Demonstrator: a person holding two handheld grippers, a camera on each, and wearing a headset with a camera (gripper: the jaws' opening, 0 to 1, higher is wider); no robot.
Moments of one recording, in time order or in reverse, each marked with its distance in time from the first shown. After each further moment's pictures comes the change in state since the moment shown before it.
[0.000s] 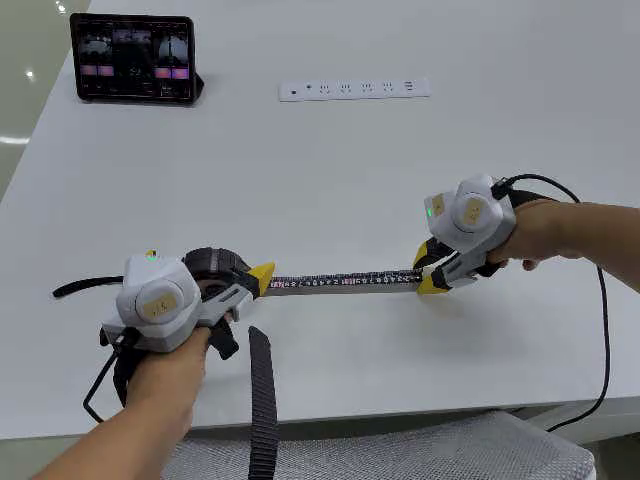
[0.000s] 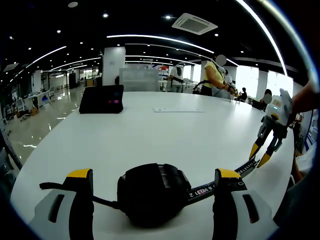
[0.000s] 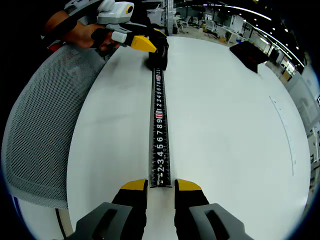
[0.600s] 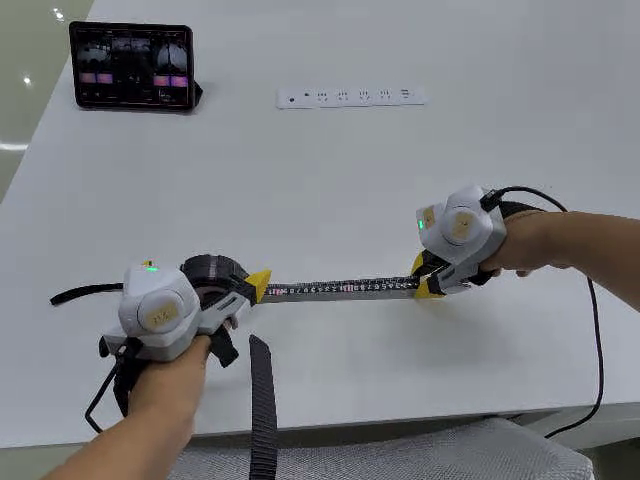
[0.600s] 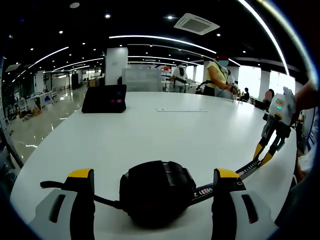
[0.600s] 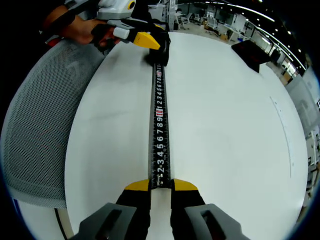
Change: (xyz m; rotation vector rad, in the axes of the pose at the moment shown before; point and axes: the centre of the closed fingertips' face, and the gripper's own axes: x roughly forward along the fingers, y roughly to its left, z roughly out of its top) left arm 0.002 0.003 -0.005 0.002 -0.008 0.024; right arm 0.002 -0.003 -0.003 -0.024 0.050 -0.015
